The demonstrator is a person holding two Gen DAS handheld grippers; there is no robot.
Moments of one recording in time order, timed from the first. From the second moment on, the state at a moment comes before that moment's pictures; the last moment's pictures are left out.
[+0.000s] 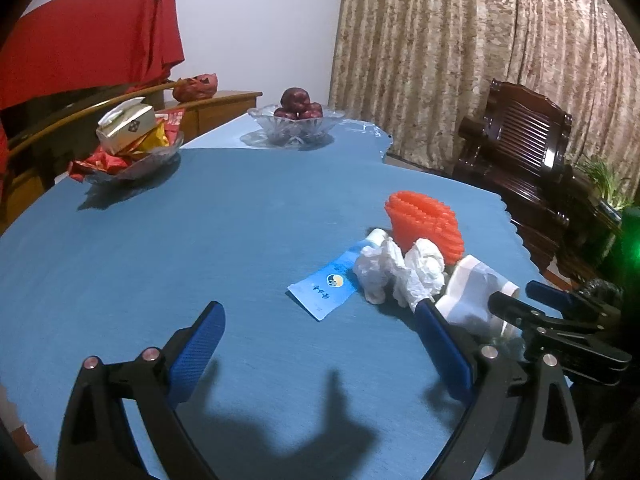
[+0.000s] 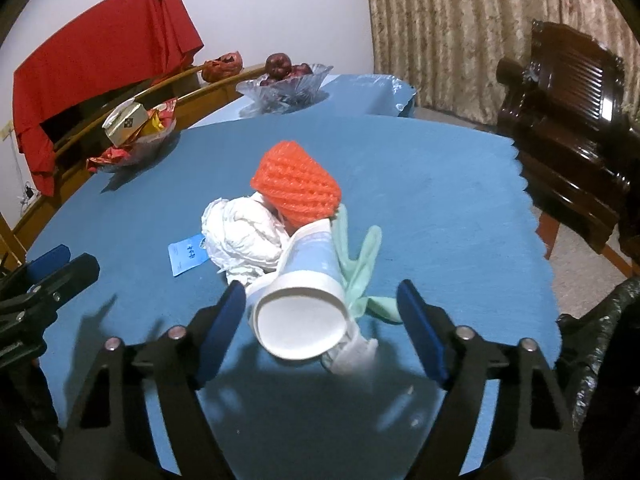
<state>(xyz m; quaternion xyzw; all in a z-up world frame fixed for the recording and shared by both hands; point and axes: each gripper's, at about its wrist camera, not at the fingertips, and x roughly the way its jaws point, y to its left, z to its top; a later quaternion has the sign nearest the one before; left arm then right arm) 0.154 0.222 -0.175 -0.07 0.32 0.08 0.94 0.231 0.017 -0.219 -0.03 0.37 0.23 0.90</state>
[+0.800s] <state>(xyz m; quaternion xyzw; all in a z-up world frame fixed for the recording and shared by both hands) 0.148 0.230 -0.196 -0.09 0.34 0.09 0.93 0.193 0.021 -0.241 -0.05 0.41 0.29 0.86</state>
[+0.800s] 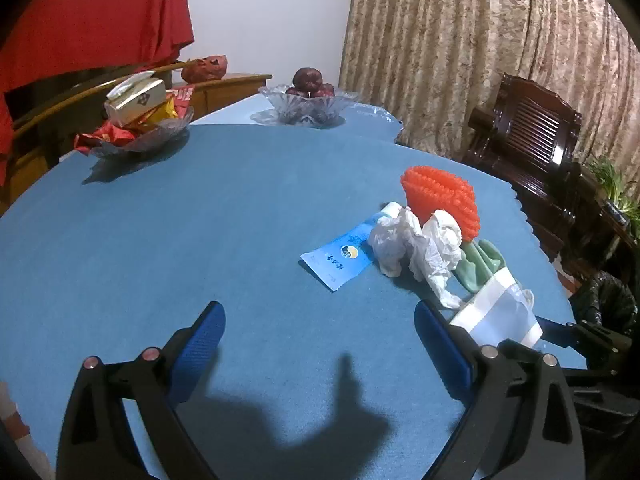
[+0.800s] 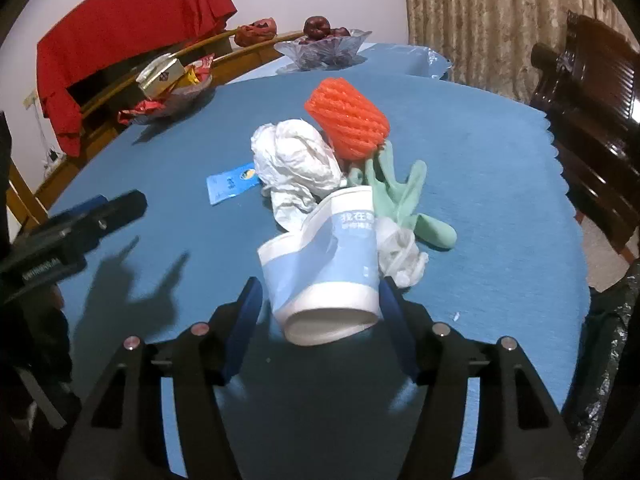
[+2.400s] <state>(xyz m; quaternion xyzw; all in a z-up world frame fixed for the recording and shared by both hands) 0.213 0.078 -0.202 -0.06 0.37 -0.05 0.93 0.213 -0.126 -0.197 0.04 0.36 0.14 0.92</state>
